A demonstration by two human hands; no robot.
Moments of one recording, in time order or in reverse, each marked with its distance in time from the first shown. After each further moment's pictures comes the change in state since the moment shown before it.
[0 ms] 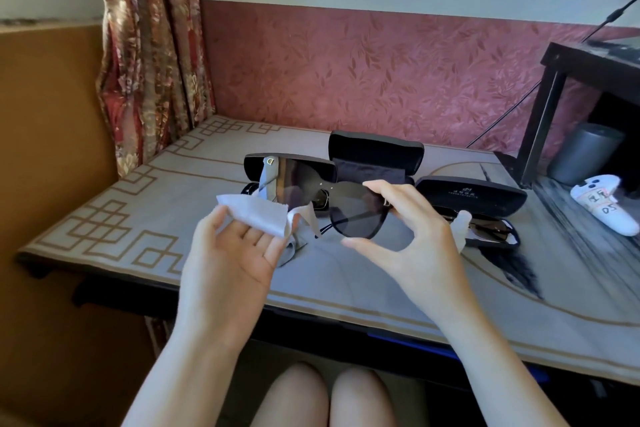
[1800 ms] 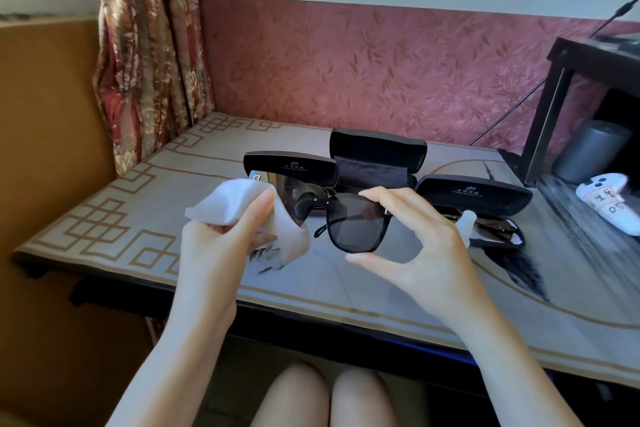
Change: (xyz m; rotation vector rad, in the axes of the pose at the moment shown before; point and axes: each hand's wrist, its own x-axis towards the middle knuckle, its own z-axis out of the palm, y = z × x) left_hand 0.019 0.004 -0.012 0.721 0.100 0.313; right_hand -0.004 -0.003 -0.008 -0.153 -0.075 -0.108
